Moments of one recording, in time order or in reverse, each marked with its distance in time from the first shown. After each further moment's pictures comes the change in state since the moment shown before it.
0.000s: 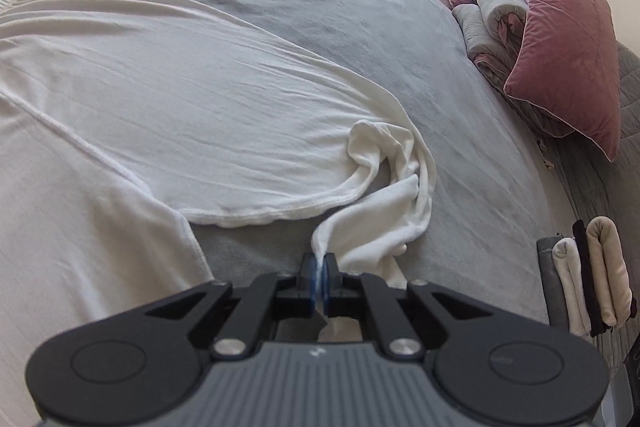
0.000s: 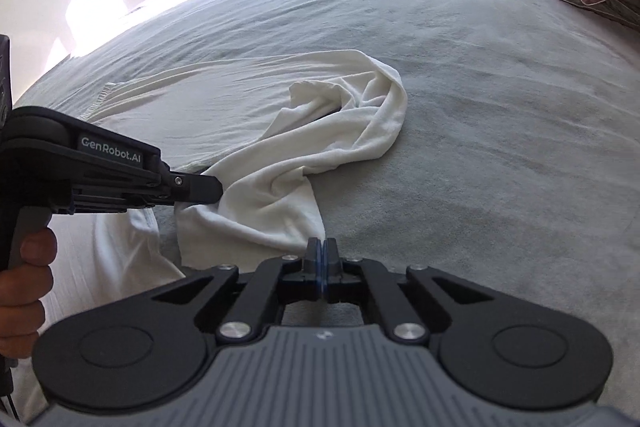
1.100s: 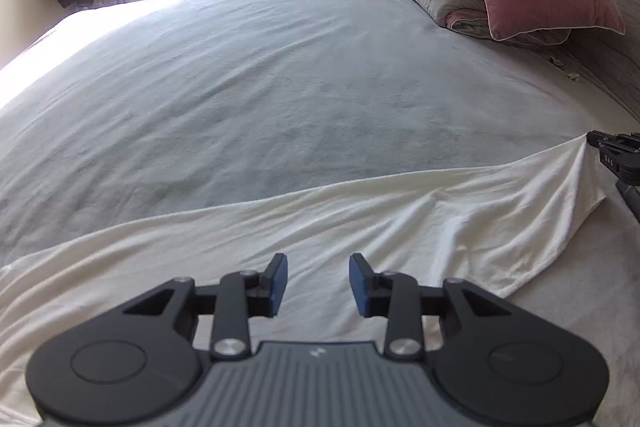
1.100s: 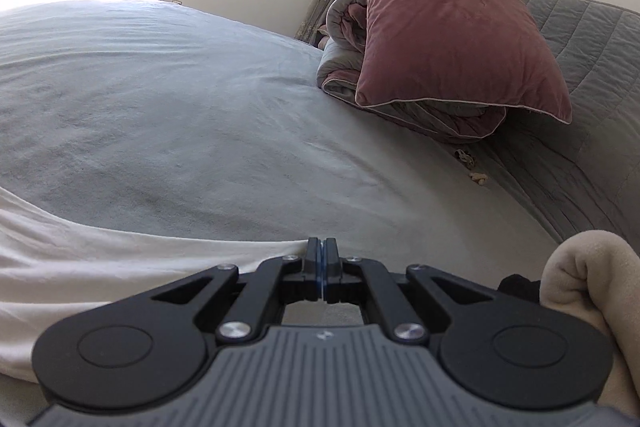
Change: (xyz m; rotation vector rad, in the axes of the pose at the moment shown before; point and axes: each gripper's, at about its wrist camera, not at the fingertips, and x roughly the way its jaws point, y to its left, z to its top) left arm 0.051 -0.048 0.090 0.589 -0.136 0.241; right arm 0.053 -0.195 0.089 -0.113 -0.259 -0.669
